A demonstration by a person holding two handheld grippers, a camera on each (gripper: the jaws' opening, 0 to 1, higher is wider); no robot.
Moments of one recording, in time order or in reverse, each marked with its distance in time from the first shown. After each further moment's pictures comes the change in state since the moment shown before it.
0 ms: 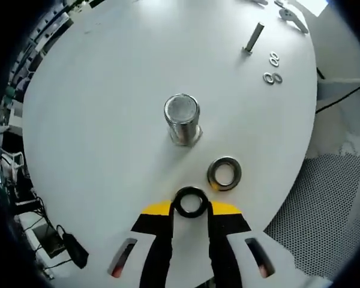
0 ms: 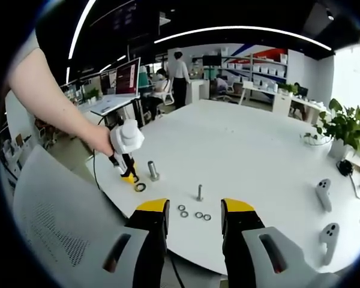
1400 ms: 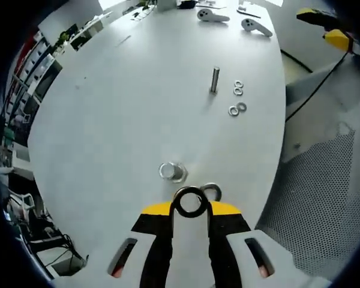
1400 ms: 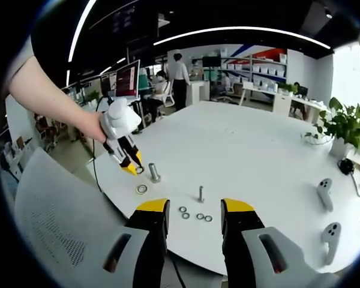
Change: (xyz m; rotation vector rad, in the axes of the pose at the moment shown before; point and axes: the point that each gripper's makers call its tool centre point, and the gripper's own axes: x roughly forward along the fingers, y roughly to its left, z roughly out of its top) left arm -0.053 -0.007 0.044 0.207 -0.156 0.017; right arm 0.000 0.000 0.002 0.010 -0.012 0.009
